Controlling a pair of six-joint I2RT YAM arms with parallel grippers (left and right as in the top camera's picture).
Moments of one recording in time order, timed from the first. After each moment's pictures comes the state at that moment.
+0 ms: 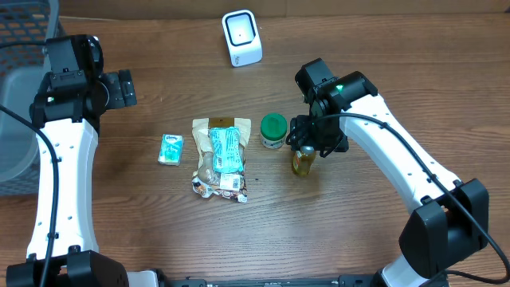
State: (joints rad) left arm 0.16 1.55 1.45 -0.79 -0.18 0.01; right arm 0.45 1.78 1.53 -1.24 -0.06 0.46
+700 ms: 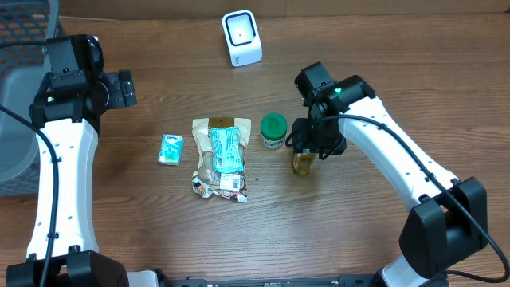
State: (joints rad) left arm 0.16 1.55 1.45 -0.79 -0.18 0.01; right arm 0.45 1.78 1.49 -1.21 -0.08 0.46
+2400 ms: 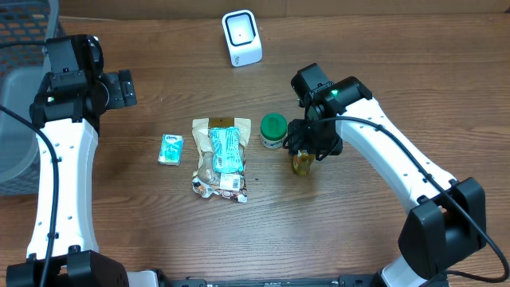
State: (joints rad) left arm 0.16 1.55 1.45 -0.79 -0.18 0.01; right arm 0.47 1.78 1.49 -1.20 -0.09 0.46
